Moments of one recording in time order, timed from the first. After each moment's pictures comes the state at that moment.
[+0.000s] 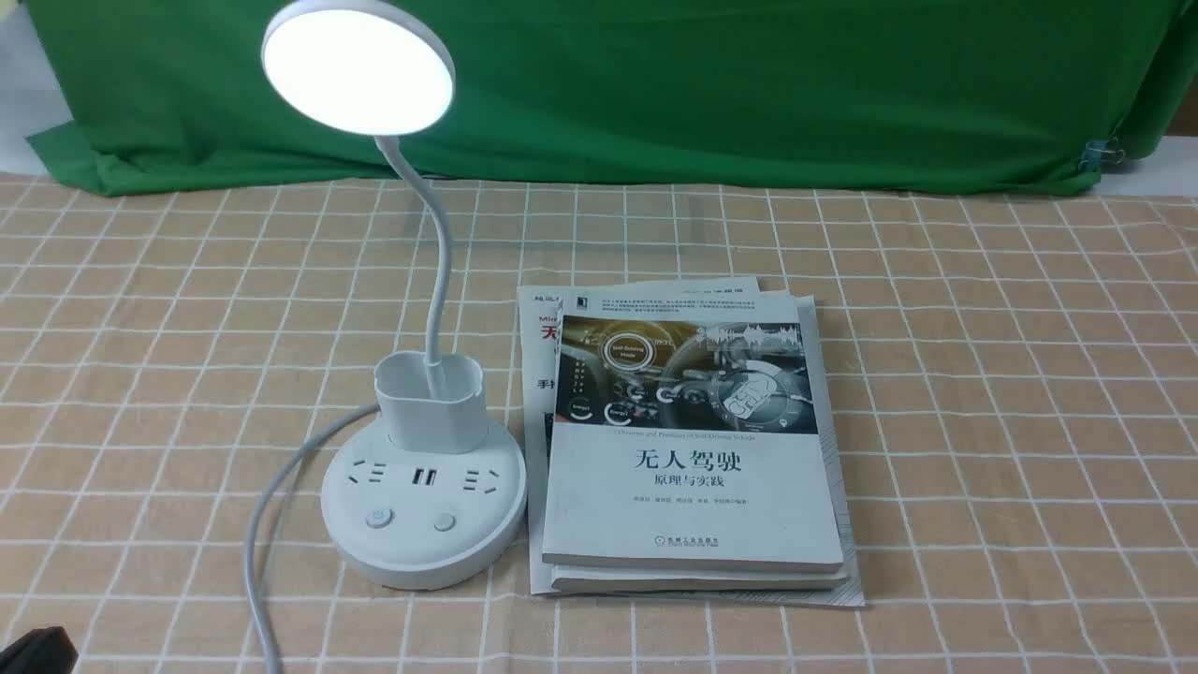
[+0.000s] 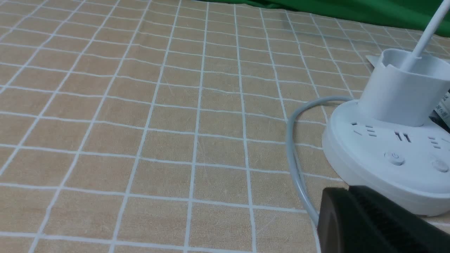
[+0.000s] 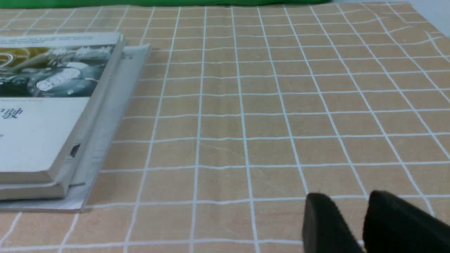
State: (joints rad) right arm 0.01 -0.01 0.01 0.03 0.25 0.01; left arm 0.04 0.00 0.01 -0.18 0.32 0.12
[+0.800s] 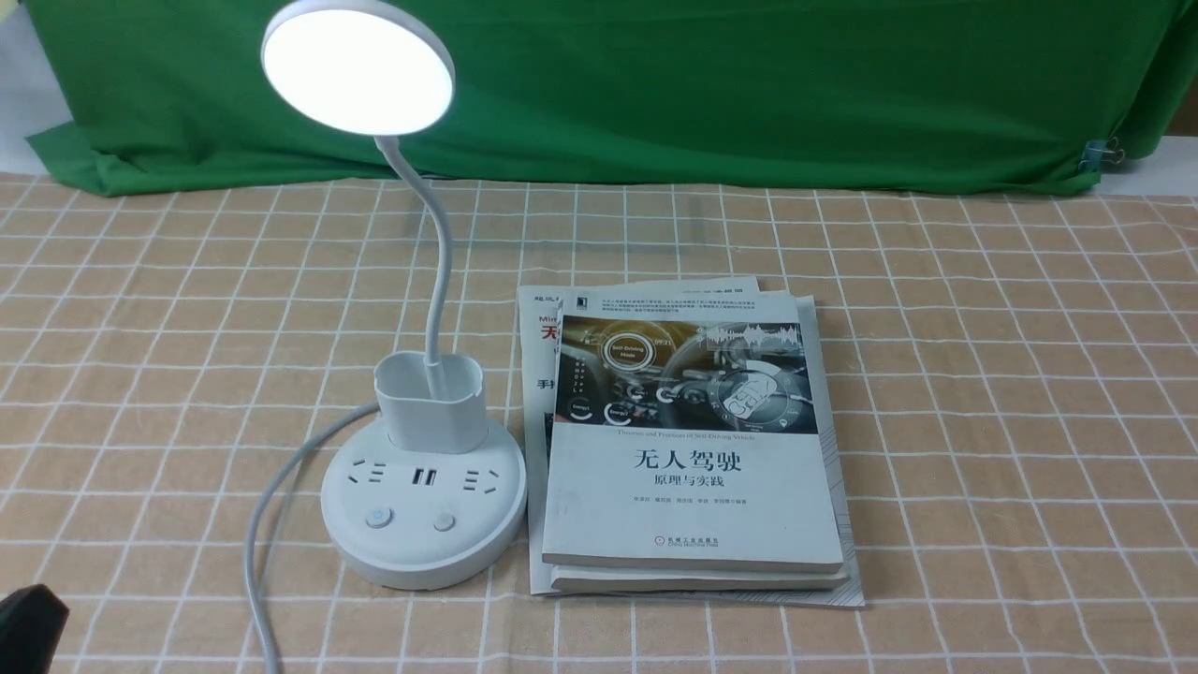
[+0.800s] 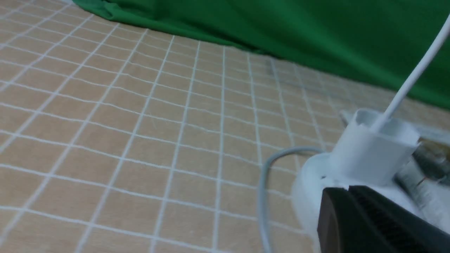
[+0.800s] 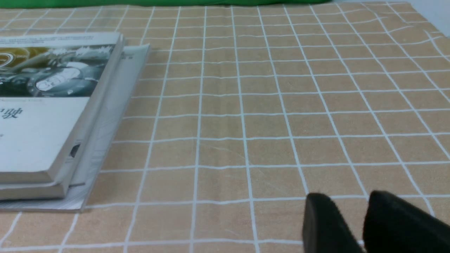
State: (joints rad) right arm 0.01 -0.01 0.01 0.03 0.25 0.01; left arm 0.04 0.00 0.01 -0.36 0.18 0.05
